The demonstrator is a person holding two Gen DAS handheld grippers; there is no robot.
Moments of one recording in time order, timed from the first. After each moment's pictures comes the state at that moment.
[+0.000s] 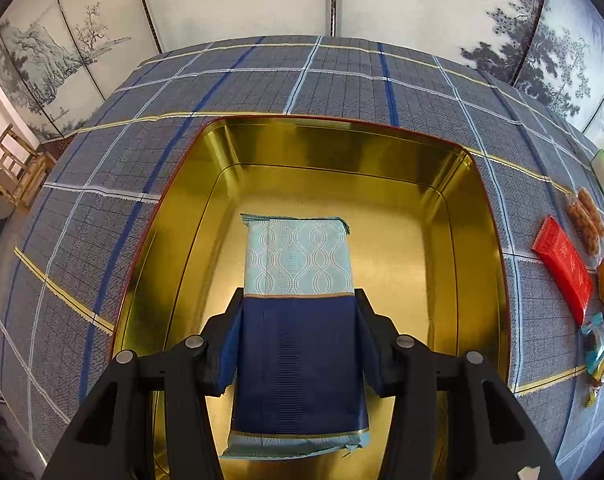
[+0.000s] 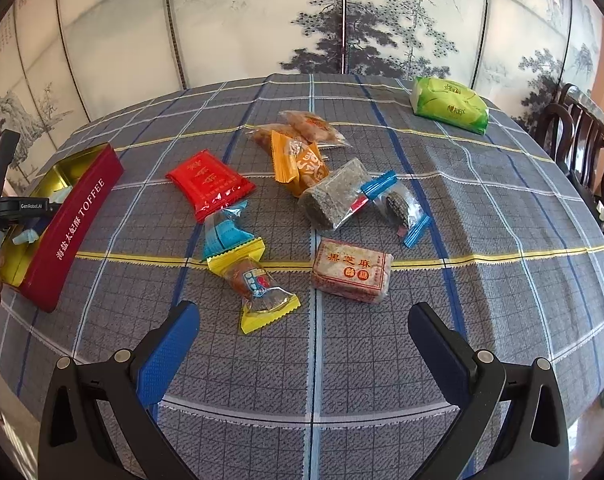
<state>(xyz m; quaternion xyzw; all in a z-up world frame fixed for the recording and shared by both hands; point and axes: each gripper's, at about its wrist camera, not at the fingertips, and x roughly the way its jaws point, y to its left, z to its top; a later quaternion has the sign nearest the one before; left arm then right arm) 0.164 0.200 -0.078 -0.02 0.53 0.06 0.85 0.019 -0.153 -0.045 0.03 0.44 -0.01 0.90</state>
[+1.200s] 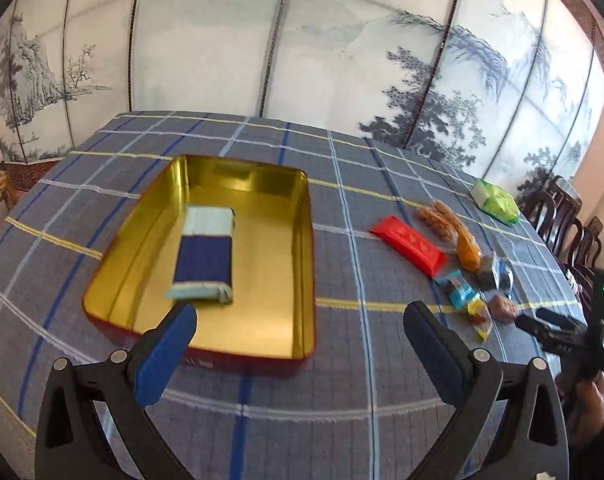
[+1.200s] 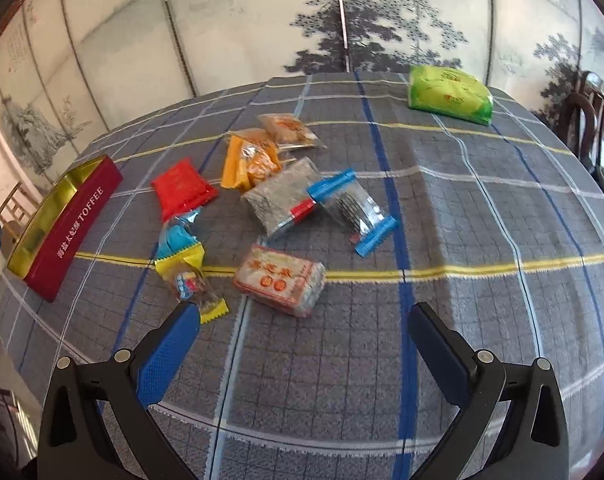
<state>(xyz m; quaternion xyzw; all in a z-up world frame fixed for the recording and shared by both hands) -0.004 0.152 -0.023 -0.09 0.37 -0.06 0.92 0.033 -0.220 -0.061 0.04 0.43 0.06 0.90</state>
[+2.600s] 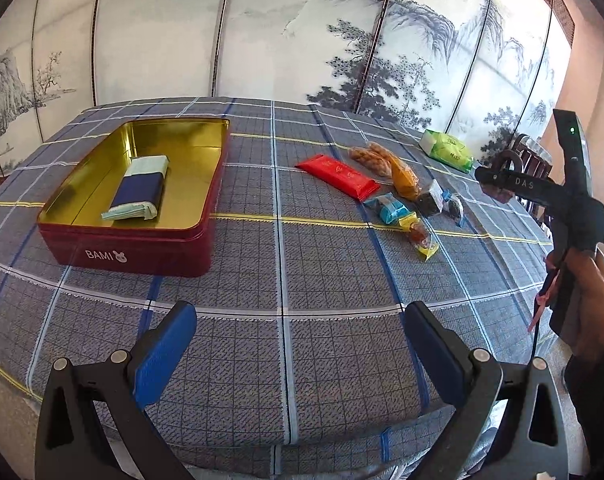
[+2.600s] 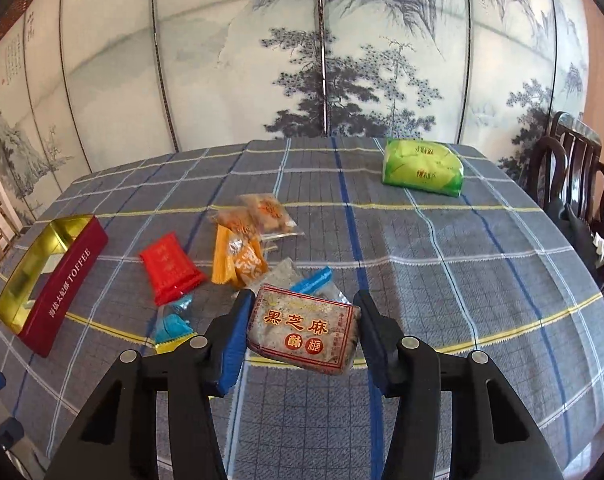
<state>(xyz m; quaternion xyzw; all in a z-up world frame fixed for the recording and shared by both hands) -0.067 0.085 -0.051 -0.06 0.37 -0.11 0.92 0.043 -0.213 0.001 0.03 0.34 0.00 0.94</state>
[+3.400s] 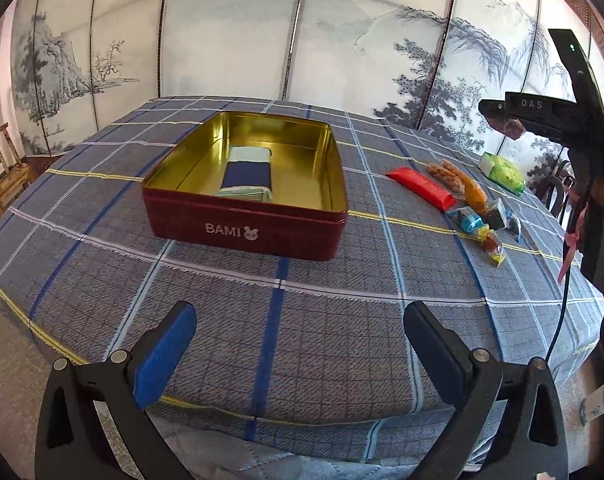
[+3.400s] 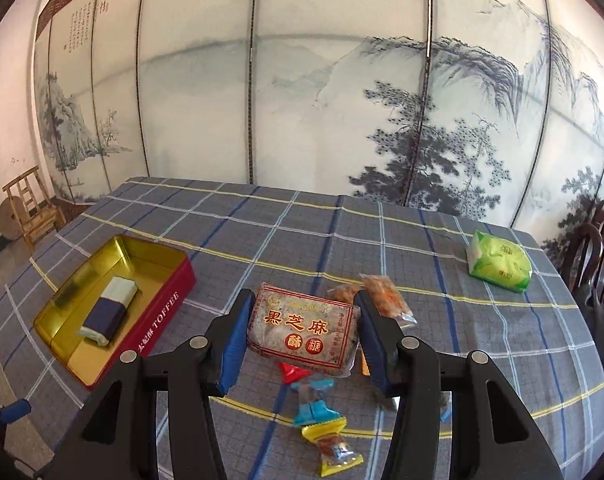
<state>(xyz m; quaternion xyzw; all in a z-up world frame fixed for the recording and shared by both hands) -0.096 0.167 -0.066 -0.07 0.36 -0.02 0.93 0.073 -0.066 0.055 -0.04 0.29 0.08 0.95</state>
